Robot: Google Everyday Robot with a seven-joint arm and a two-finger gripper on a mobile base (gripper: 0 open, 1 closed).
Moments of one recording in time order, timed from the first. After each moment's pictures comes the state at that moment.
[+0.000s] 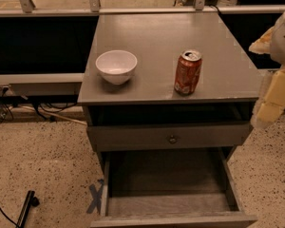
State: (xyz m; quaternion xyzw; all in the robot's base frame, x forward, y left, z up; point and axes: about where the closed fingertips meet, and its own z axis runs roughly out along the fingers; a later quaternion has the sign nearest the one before) arm 0.438 -0.217 0.976 -0.60 0.78 -0.03 0.16
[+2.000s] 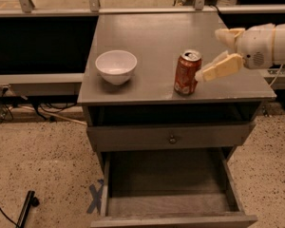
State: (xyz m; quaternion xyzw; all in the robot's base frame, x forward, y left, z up) arm 0.602 -0.178 0.945 -0.47 0.70 0.21 0.50
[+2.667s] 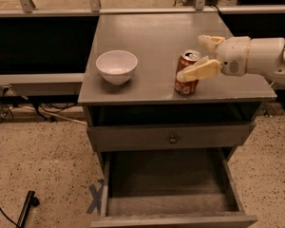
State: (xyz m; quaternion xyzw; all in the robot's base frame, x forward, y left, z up) arm 0.627 -0.135 0.923 -0.44 0.67 0.26 0.54
